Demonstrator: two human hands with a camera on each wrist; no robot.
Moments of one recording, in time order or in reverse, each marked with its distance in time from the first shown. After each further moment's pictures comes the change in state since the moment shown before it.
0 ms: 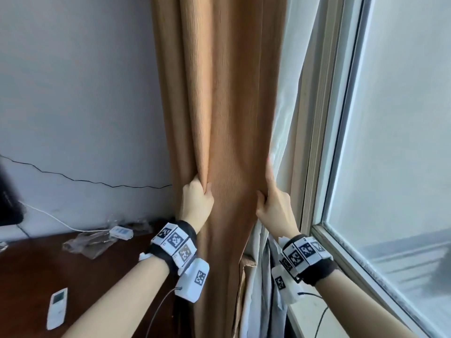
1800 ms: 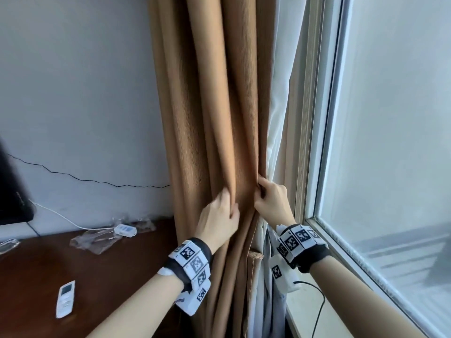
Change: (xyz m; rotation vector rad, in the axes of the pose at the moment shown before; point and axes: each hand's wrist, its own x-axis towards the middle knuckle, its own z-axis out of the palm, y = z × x) left_hand -0.077 0.010 0.026 0.276 -0.107 0.398; right_hand -0.006 0.003 -0.020 -0.021 -0.022 0.015
